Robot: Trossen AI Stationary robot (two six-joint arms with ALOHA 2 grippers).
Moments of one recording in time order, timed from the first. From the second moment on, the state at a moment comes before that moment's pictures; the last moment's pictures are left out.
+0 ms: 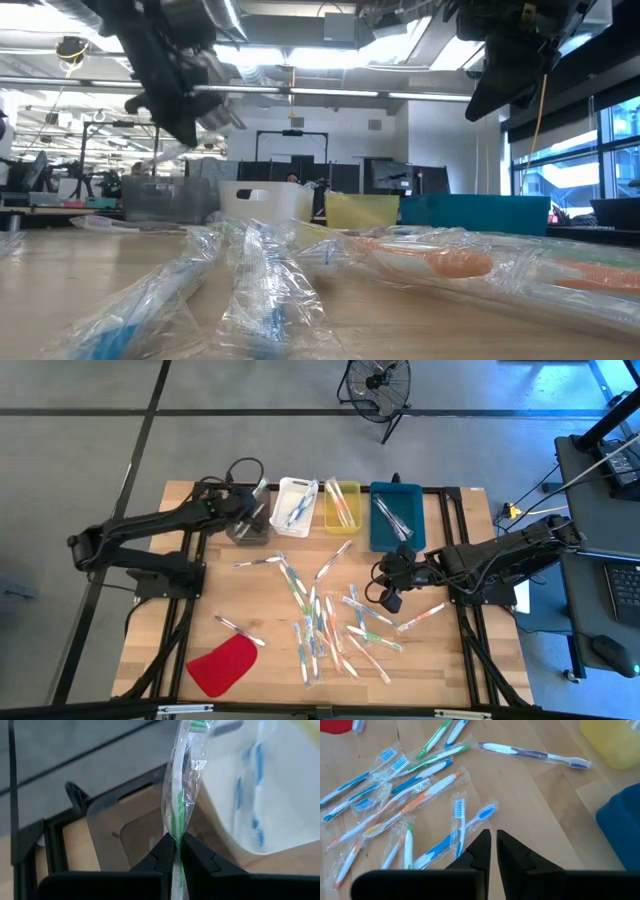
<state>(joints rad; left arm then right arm) 0.51 1.11 0.76 -0.60 -0.52 -0.45 0.29 1.20 0.85 -0.61 0.28 0.62</state>
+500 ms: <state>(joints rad) 0.62 1.29 0.76 -0.59 -0.46 -0.41 0.29 1.20 0.85 -0.61 0.27 0.62</state>
